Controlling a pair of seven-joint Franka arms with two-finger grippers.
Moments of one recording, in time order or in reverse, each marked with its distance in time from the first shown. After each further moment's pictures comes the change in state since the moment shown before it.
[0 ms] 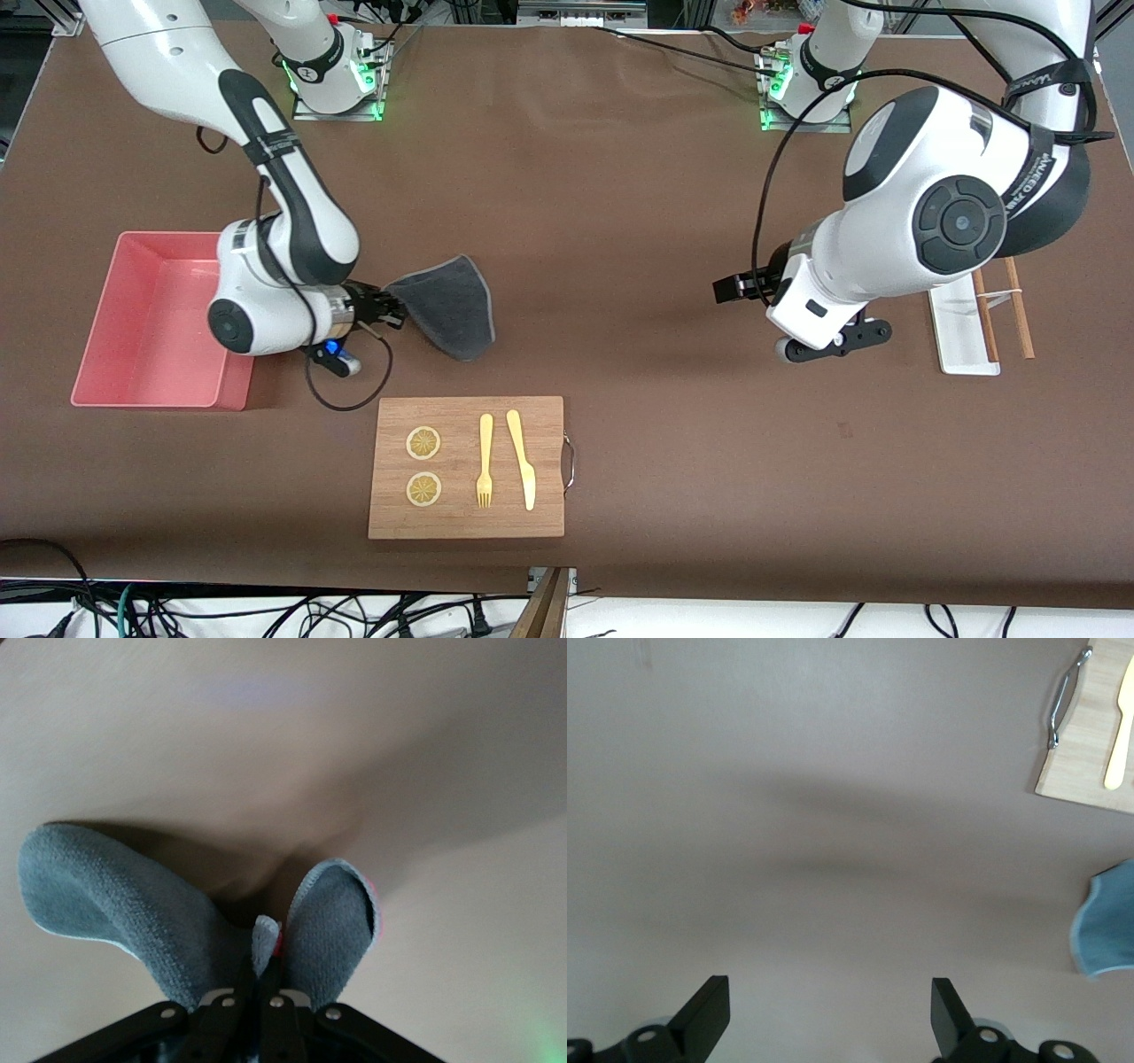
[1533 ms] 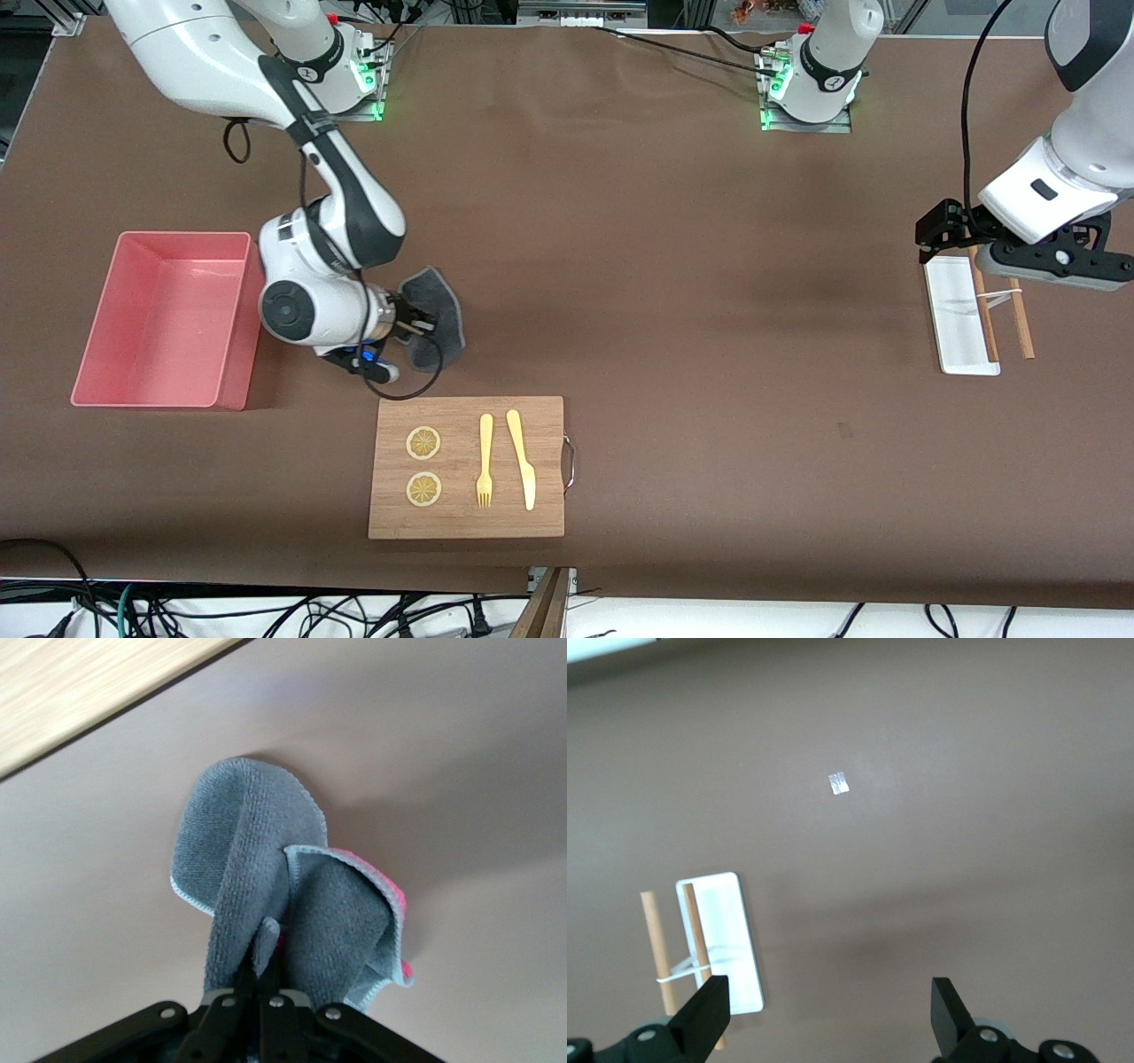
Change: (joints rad) left arm 0.053 -0.481 0.274 -0.512 0.109 0.244 0.642; right arm 0.041 0.041 0.186 0.075 -0.186 0.171 0.222
